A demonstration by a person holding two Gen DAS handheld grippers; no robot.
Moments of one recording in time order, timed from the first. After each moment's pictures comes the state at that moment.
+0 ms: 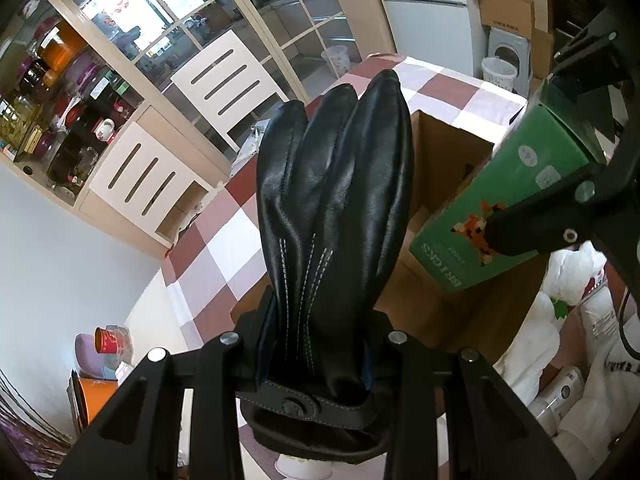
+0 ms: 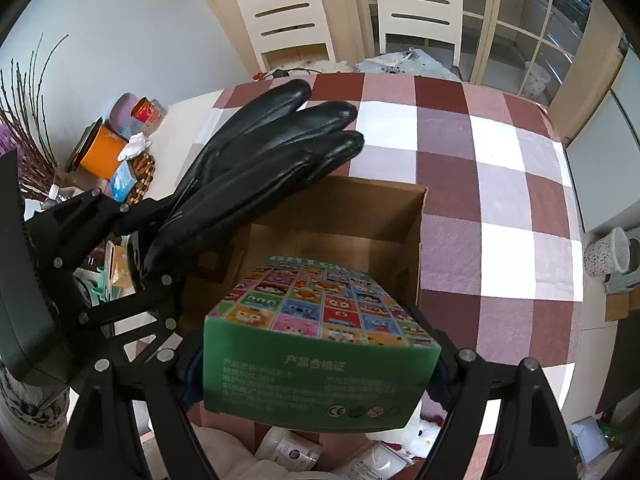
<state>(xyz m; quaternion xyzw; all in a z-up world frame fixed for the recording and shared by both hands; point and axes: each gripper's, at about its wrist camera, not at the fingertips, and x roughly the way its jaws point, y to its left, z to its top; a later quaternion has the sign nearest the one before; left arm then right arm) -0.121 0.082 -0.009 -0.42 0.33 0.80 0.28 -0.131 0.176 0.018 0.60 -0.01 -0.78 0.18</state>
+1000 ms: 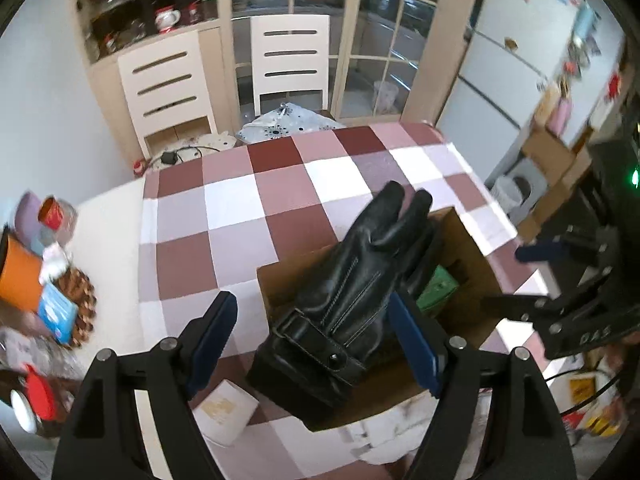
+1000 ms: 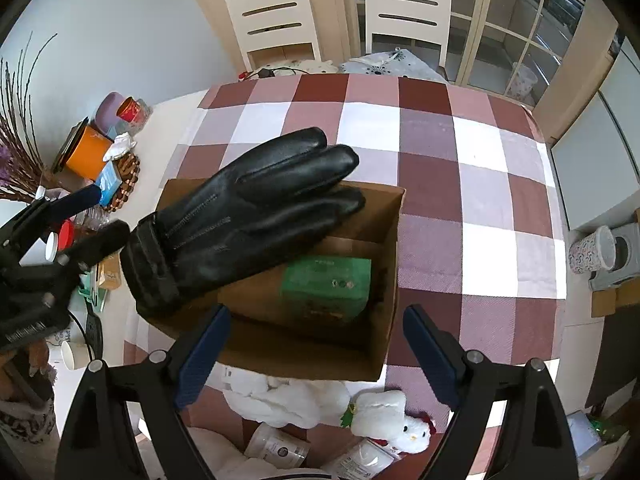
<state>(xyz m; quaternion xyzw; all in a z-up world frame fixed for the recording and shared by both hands) -0.159 -0.018 0.031 -0.51 0.01 0.82 0.25 -0.134 0.181 0.024 0.61 0.03 -0.78 0.17</state>
